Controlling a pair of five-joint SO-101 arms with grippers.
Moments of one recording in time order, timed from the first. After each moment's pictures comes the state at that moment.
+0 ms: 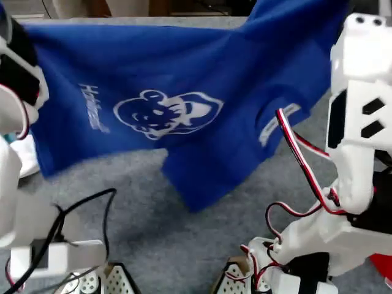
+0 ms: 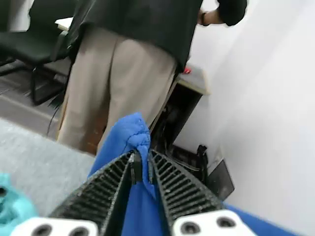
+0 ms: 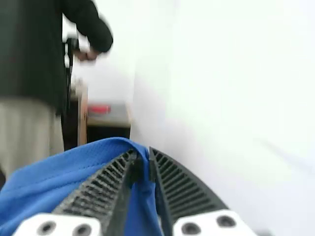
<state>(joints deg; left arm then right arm) -10.2 -9.1 -79.1 100.3 13.5 8.5 -18.0 -53.7 67.4 -4.4</state>
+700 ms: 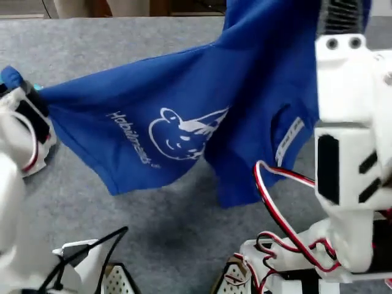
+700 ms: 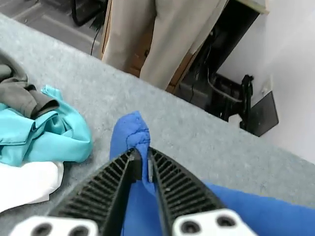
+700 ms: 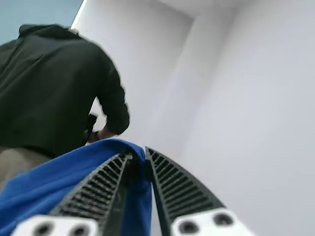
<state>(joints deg) -12.9 -34.1 -36.7 100.3 10.8 -6.2 -17.7 -64.5 58.6 15.3</state>
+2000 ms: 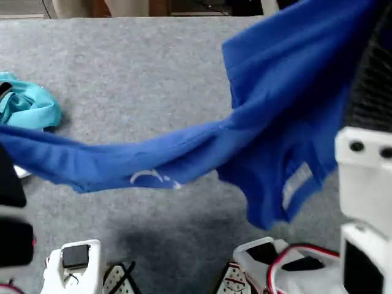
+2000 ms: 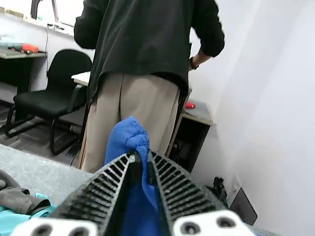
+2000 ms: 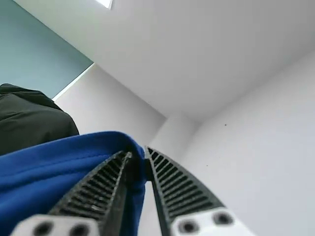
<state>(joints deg) -13.4 -54.6 -34.7 90.7 5.7 -20.7 -25.8 -64.7 48.8 37.9</state>
